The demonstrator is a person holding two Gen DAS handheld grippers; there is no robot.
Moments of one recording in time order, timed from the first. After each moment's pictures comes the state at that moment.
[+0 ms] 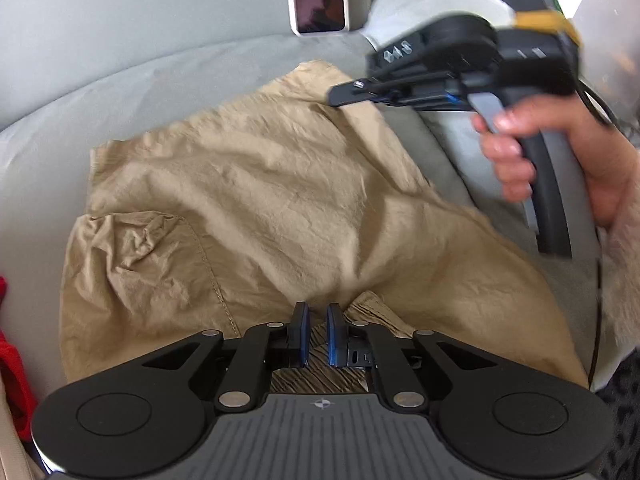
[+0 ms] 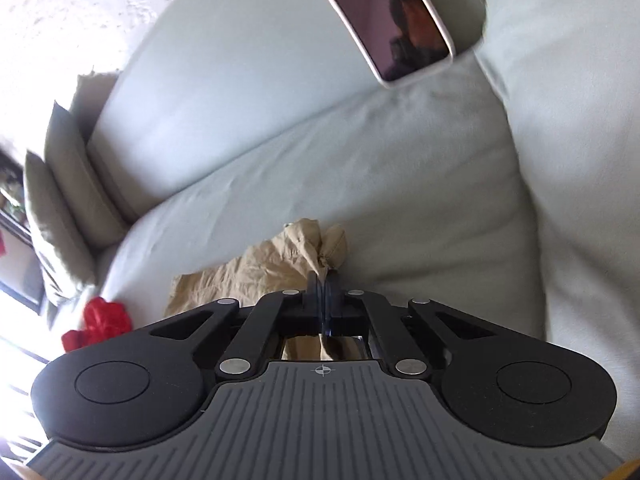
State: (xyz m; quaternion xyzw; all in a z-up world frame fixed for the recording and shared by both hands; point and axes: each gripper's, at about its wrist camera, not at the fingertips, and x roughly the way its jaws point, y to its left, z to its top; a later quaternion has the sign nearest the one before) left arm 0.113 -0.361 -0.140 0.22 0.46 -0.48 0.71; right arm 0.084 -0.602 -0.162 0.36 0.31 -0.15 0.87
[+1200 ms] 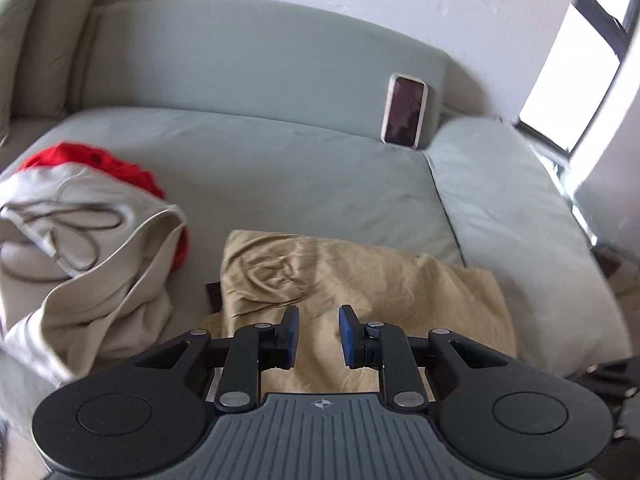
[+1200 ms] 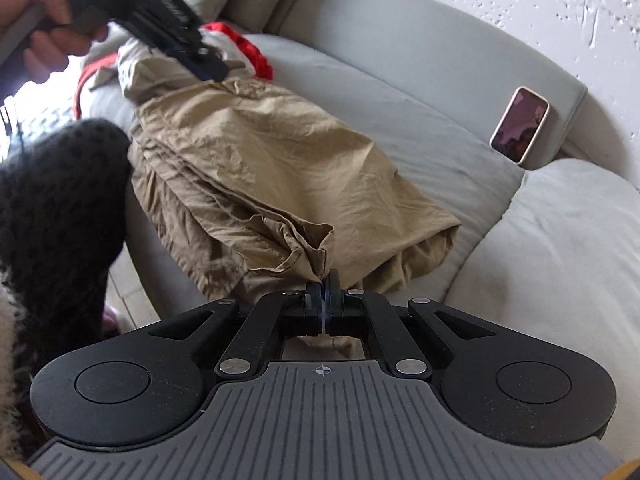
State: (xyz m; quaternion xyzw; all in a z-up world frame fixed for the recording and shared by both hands) left arm 0.067 -0.196 -0.082 0.10 0.41 -0.42 0.81; right arm -0.155 -0.324 -0.085 -0.09 0.41 -0.06 0.90
